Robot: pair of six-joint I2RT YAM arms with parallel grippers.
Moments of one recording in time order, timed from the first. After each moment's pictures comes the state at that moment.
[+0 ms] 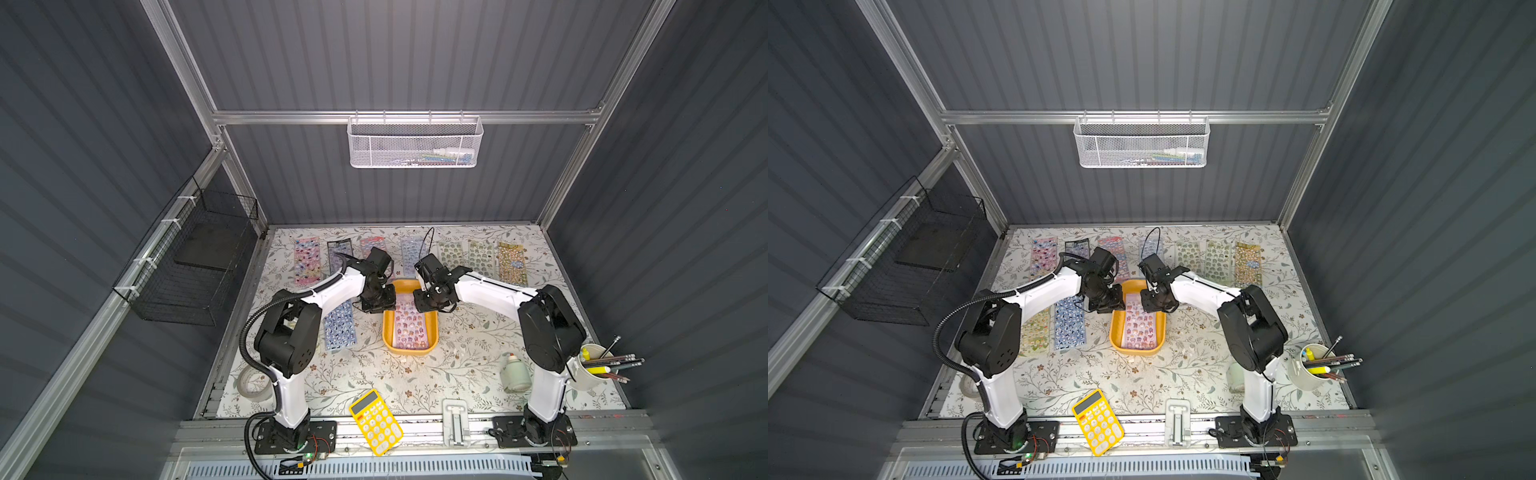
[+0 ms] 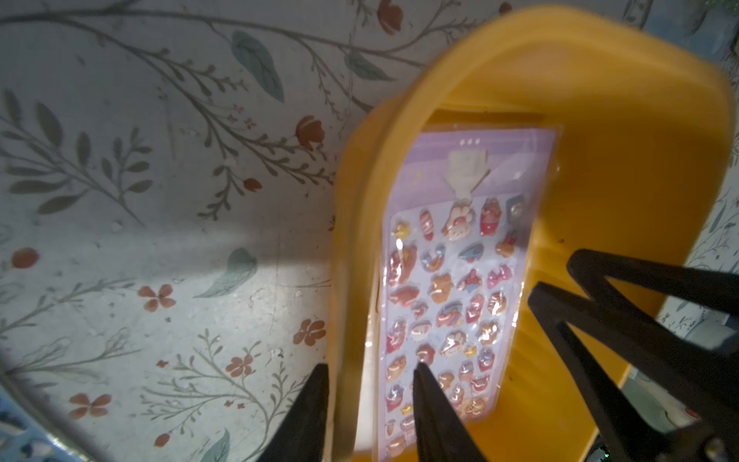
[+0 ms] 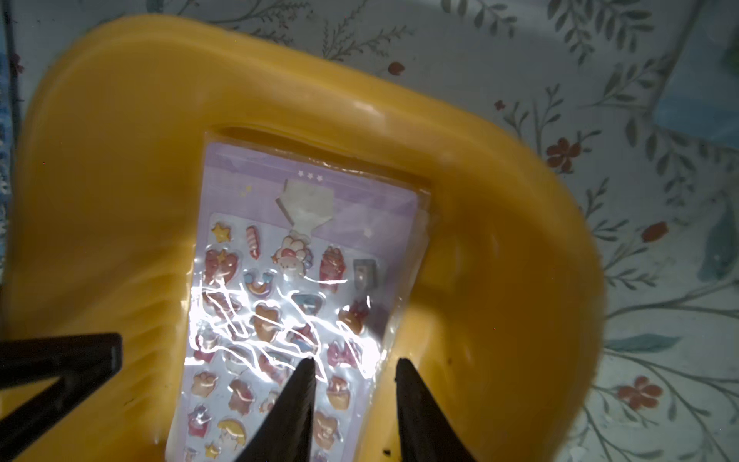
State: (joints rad) left arm -0.57 1.88 1.38 -0.76 0.28 -0.59; right arm 0.65 1.93 1.36 -0.62 -0.02 0.39
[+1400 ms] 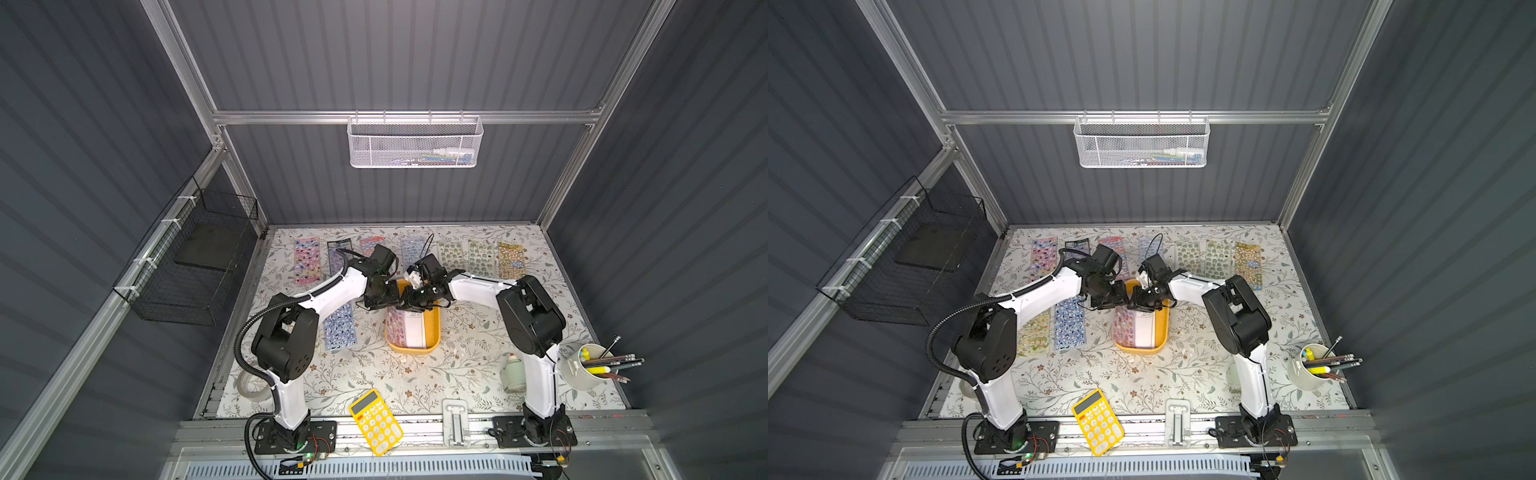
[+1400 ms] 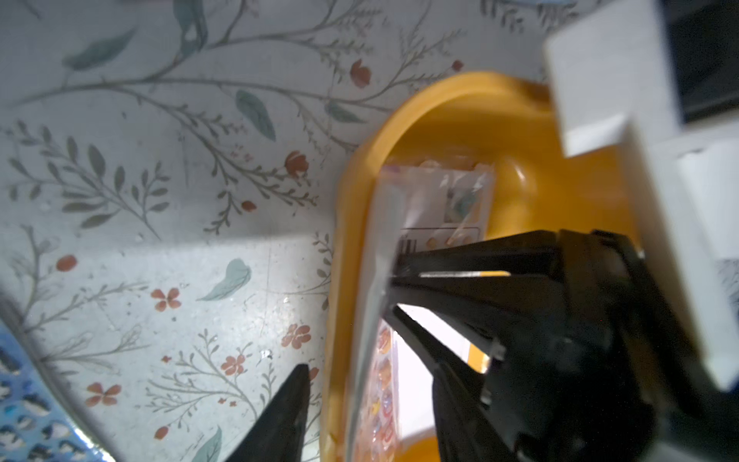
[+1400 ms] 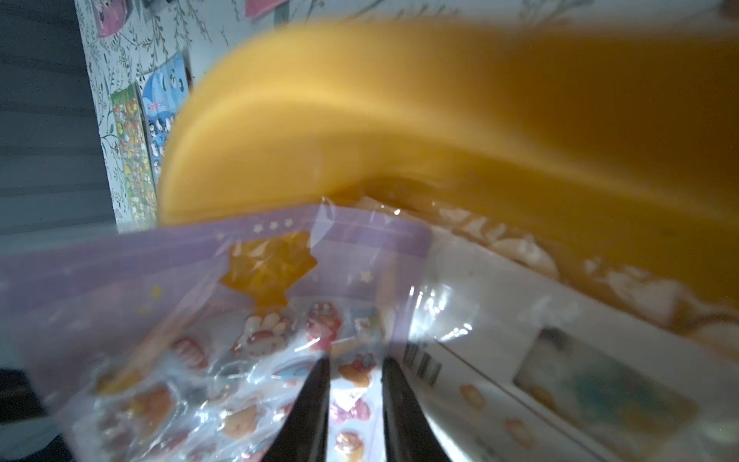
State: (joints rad) left arm -0.60 1.85 1.42 -0.75 0.20 -0.63; right arm 0.60 2.07 1.35 -0.33 -0.51 0.58
